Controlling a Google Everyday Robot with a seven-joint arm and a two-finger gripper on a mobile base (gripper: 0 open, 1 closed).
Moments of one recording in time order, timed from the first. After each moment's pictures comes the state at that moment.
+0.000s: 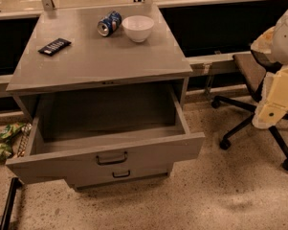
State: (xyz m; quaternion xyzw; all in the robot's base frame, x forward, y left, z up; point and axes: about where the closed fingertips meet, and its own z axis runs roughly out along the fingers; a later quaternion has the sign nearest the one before) arm 0.438 -0.216 0.977 -0.60 0.78 -0.04 0.16
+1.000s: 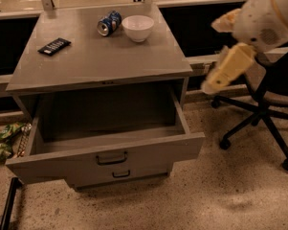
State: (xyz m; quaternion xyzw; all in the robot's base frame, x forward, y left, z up) arm 0.513 -0.146 0.986 -0.59 0.73 0.08 0.32
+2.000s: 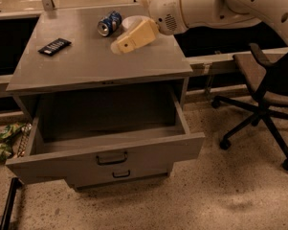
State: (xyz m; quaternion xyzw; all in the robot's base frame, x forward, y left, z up) arm 0.613 0.040 1.020 -0.54 0.62 0.25 0.51
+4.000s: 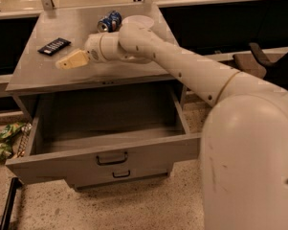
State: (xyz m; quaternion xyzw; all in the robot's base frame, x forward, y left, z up) arm 0.757 0.226 0.868 -0.45 0.67 0.31 0.51
